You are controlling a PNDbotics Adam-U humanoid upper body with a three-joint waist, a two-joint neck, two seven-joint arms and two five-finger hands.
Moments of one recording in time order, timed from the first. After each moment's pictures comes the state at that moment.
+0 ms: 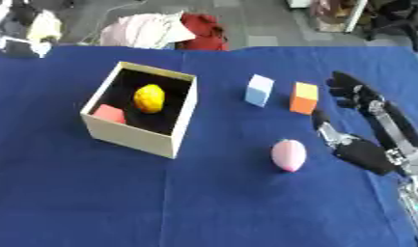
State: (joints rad) left arm -0.63 0.79 -0.04 -1.52 -0.62 0.05 -0.10; right arm -0.39 -0.40 0.20 -1.73 0.24 -0.04 0.05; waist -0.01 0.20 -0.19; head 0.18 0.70
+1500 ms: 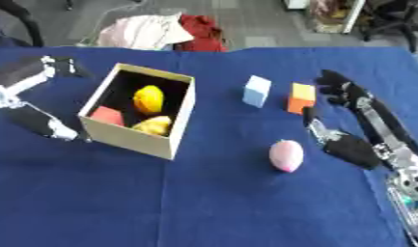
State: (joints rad) left arm -0.36 0.73 -0.03 -1.82 -0.48 0.01 -0.33; right arm -0.42 -0.44 0.21 -1.72 0.26 -0.04 0.06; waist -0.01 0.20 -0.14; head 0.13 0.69
